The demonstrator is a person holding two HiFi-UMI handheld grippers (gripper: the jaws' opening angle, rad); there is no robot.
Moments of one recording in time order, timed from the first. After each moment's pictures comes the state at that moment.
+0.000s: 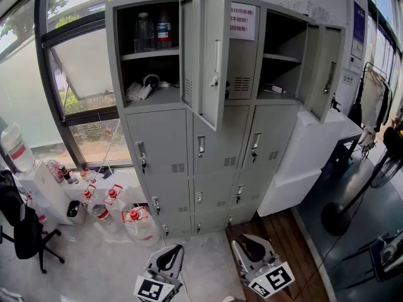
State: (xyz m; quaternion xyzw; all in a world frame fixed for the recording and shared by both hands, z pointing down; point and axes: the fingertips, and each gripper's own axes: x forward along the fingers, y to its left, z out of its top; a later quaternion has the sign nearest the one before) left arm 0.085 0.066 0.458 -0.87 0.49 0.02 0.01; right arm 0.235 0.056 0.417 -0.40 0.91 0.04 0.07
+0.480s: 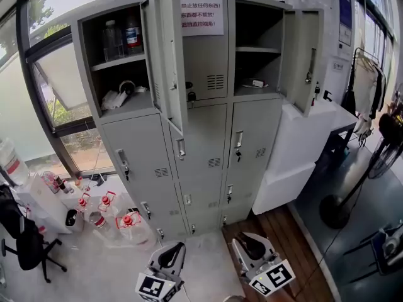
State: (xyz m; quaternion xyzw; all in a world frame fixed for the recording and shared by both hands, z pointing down) left arm 0.166 0.028 0.458 -0.88 0.47 0.01 0.00; right arm 0.314 0.027 0.420 -0.41 0.91 0.03 0.08
